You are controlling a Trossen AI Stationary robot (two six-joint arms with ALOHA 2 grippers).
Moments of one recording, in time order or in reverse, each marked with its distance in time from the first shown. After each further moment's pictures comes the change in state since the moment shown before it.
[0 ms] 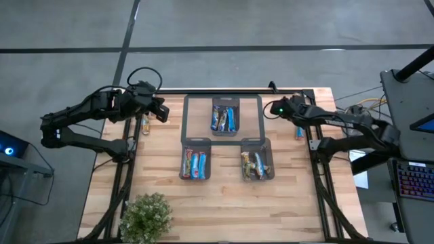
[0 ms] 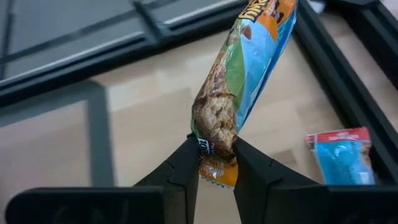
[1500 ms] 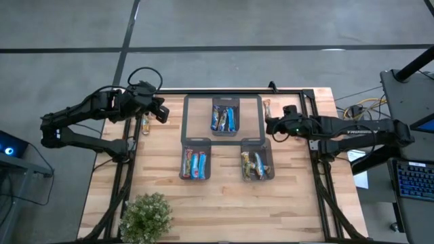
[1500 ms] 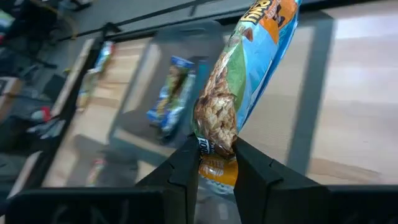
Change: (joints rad) left arm 0.000 0.000 0.000 0.000 0.000 0.045; right arm 0.502 -0.281 0.099 0.027 -0.134 -0.030
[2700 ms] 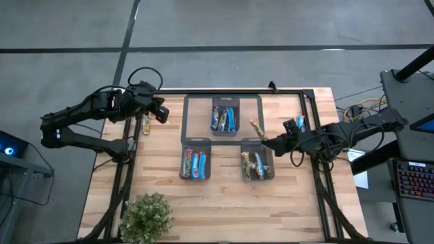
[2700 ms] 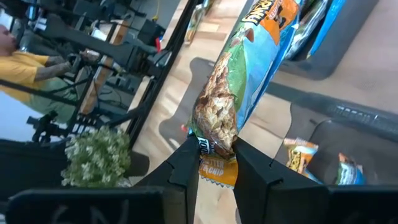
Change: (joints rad) left arm 0.000 0.000 0.000 -0.001 0.000 0.015; right arm 0.406 0.005 0.151 -0.003 0.003 0.152
